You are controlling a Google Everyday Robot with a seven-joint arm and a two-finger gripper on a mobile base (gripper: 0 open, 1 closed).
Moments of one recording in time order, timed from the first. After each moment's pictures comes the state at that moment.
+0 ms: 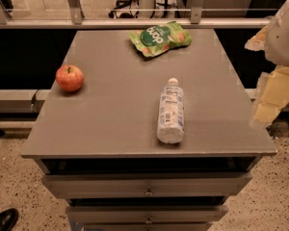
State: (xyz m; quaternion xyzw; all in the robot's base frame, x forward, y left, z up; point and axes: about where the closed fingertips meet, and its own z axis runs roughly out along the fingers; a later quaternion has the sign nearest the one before) arm 0.438 -0.217 0.977 -0.60 0.78 -0.03 0.16
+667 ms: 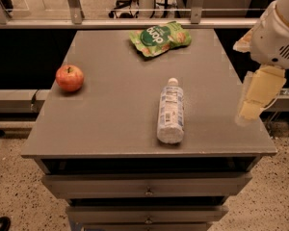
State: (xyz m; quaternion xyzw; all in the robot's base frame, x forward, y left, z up) arm 0.452 -0.202 0.967 -0.60 0.78 -0.02 0.17
